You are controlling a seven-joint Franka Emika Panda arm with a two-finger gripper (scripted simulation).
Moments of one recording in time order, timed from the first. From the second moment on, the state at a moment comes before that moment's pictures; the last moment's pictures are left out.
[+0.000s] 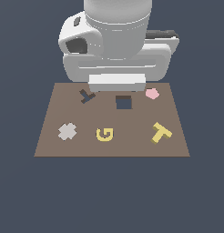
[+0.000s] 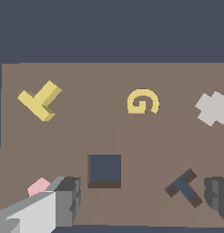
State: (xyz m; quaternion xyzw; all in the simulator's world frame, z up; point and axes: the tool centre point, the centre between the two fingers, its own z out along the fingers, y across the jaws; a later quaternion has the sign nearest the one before) arm 0.003 0.010 0.168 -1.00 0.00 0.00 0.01
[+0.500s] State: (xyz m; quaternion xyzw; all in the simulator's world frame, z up) arm 0.004 0.016 0.164 -1.00 0.01 0.00 0.01
